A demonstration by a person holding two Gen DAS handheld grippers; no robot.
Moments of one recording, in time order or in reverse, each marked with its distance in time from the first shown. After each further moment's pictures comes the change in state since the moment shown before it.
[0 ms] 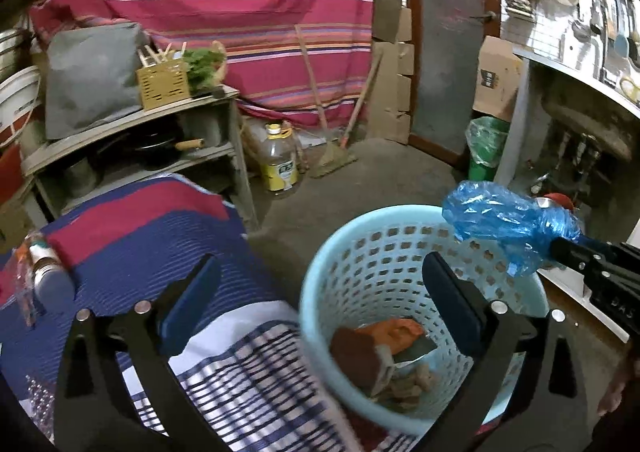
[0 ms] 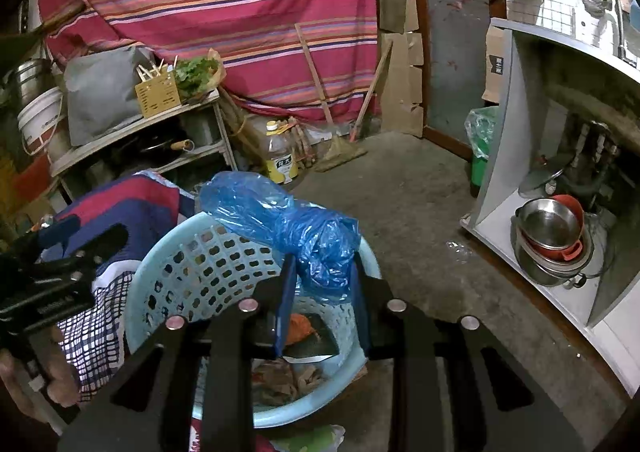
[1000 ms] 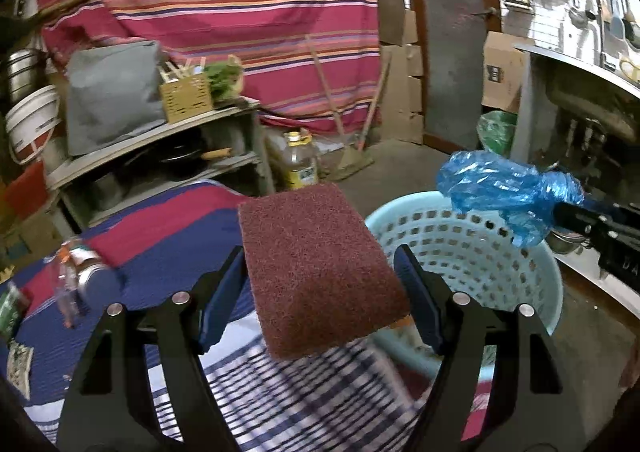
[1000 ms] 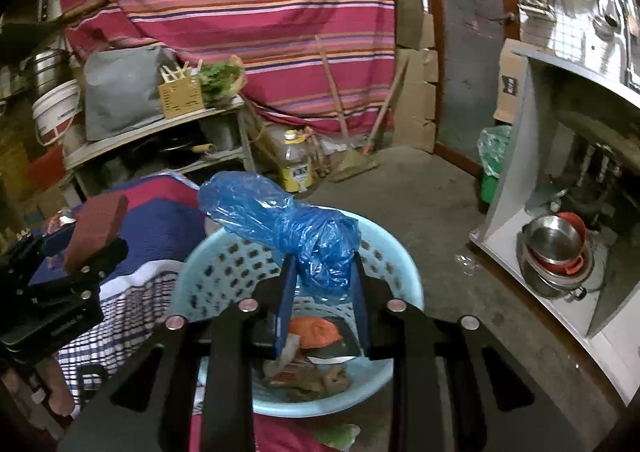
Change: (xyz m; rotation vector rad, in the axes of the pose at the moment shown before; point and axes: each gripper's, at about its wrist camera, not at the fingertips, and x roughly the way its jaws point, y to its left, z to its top) left arm -0.035 0.009 -0.015 0.064 -0.024 0.046; right arm -0.027 0.026 0.000 -0.021 -0.034 0.008
